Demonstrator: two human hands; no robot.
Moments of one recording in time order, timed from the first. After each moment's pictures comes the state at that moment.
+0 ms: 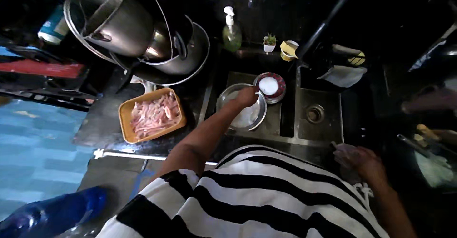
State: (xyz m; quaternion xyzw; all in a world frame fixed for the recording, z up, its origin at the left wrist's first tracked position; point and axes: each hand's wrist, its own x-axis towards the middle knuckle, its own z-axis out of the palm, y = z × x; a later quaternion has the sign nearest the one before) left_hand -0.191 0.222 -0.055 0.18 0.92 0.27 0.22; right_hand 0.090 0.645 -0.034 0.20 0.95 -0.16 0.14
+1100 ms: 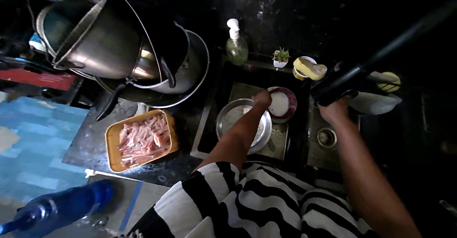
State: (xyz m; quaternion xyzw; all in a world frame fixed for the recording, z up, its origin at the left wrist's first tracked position) left_hand -0.317 0.305 -0.150 -0.06 0.93 0.23 0.26; right_hand -0.229 0.512 -0.005 0.02 0.98 -0.21 -0.02
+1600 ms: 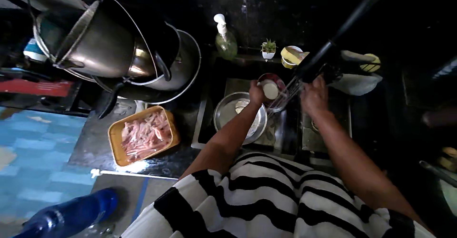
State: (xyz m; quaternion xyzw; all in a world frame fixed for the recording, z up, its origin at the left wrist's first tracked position) left_hand -0.263 0.301 -0.118 -0.15 0.81 0.56 0.12; right_hand -0.197 0.498 -0.030 -0.01 0.99 -0.14 0.00
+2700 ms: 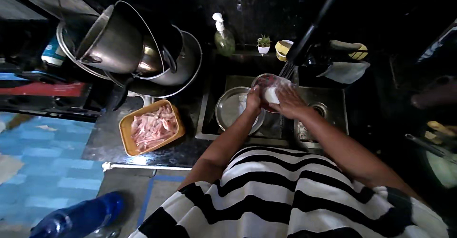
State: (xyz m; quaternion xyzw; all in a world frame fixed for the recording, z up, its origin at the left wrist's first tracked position) left_hand -0.175 0.294 -0.080 -0.19 0.56 0.80 0.12; right_hand -0.143 0.450 -0.037 -0.16 0.96 -0.12 0.17
